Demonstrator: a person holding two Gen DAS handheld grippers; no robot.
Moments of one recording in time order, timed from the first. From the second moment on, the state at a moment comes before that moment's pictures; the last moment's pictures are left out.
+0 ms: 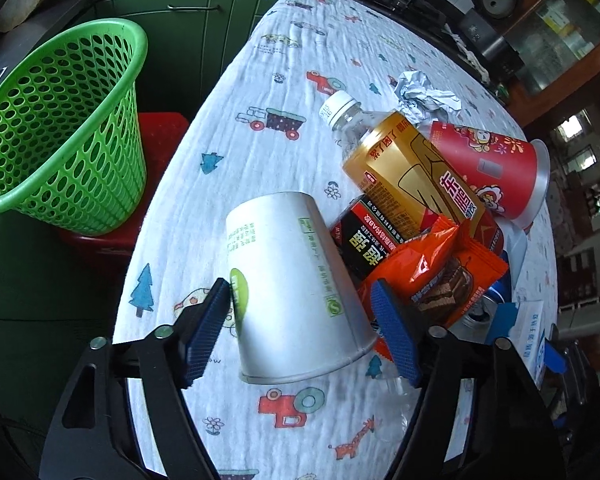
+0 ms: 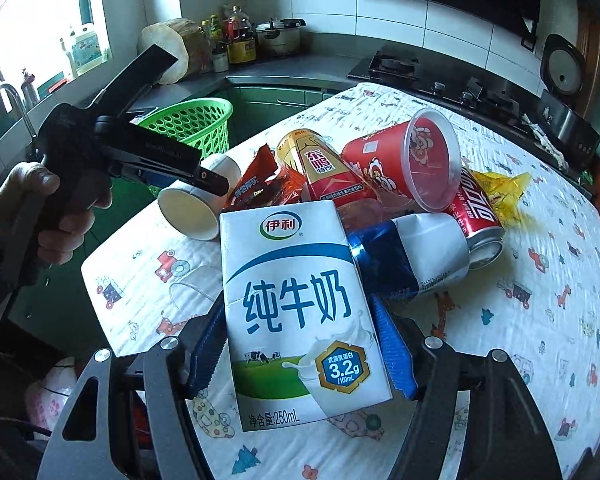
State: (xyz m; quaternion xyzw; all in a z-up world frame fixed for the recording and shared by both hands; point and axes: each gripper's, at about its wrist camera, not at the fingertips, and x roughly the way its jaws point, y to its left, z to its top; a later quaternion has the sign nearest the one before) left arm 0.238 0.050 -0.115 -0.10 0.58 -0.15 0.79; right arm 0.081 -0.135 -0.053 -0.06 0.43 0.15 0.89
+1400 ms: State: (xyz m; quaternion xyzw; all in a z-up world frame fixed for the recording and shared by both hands) left arm 0.348 0.290 -0.092 -0.10 0.48 0.04 0.87; right arm 0.250 0.054 -0.009 -0.06 0.42 0.27 0.86
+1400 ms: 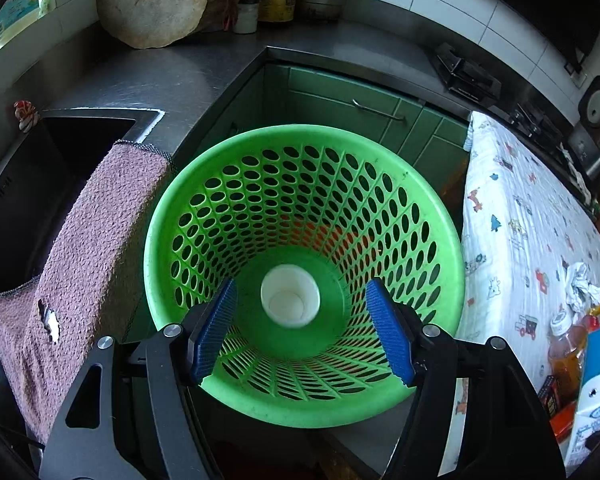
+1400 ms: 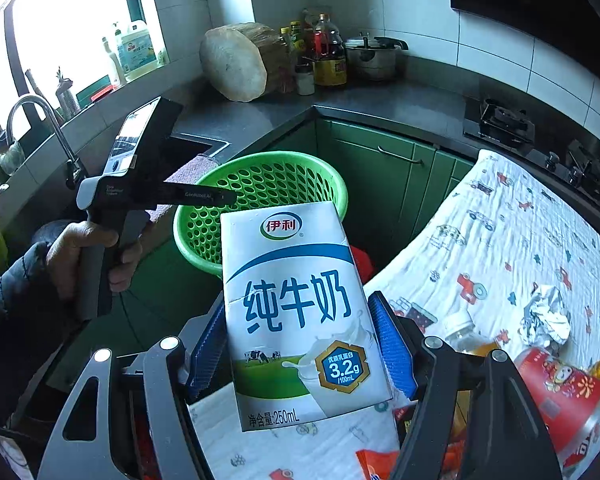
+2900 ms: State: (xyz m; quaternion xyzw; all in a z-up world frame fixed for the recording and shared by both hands) left arm 0.201 0.269 -0.035 -0.12 0.41 0.02 0.90; right arm 0.188 0.021 -0.017 -0.08 0.41 0.29 0.86
